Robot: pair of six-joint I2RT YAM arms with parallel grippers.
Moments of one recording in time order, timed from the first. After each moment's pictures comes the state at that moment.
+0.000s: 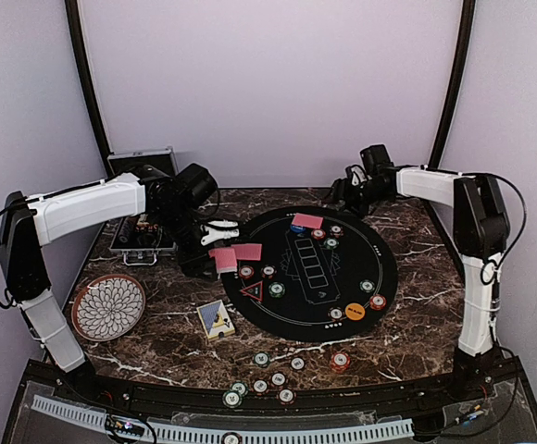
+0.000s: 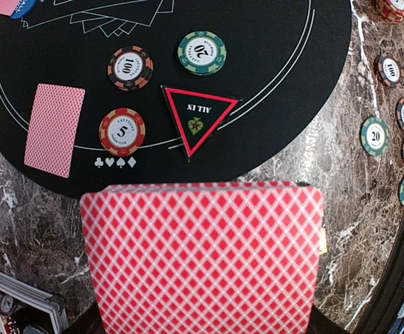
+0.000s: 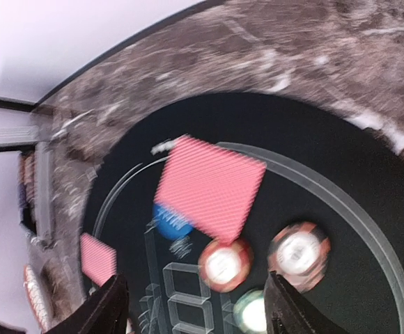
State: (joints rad) left arm -0.68 1.72 1.48 -1.03 0.18 0.67; right arm 0.30 2.18 1.76 -0.45 -0.42 0.55
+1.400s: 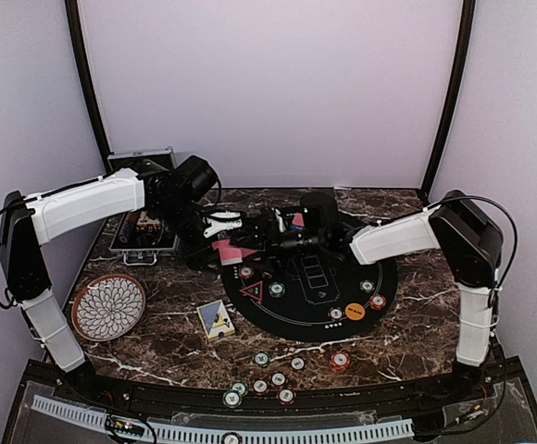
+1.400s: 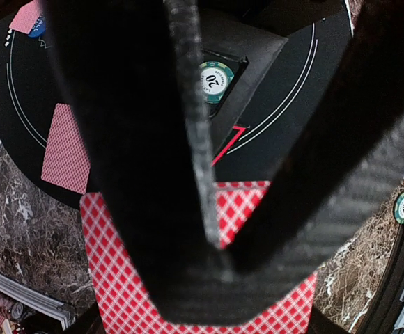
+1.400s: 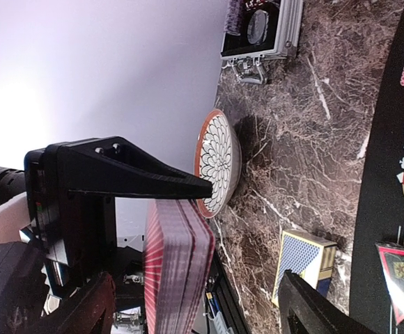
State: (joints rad) left arm -0.68 1.73 1.52 -1.01 0.21 0.65; right arm 0.82 2.00 1.22 0.50 -0.74 1.18
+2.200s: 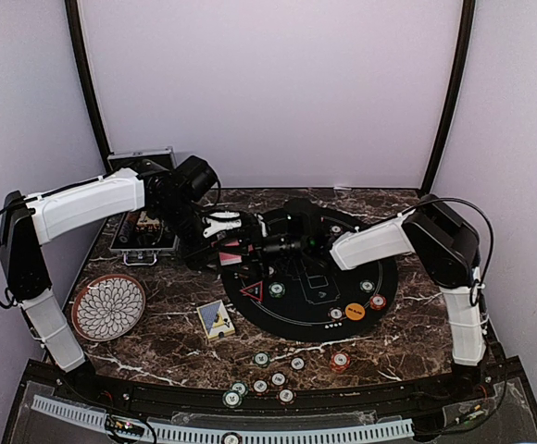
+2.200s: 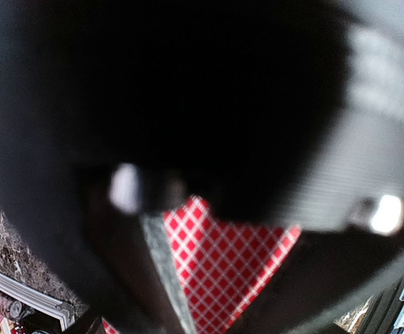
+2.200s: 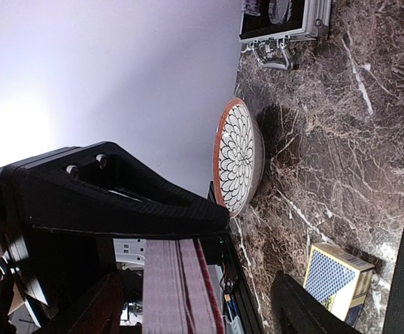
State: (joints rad) left arm -0.67 1.73 1.52 -1.02 0.21 0.65; right arm 0.87 2.15 1.34 0.61 -0.77 1.29
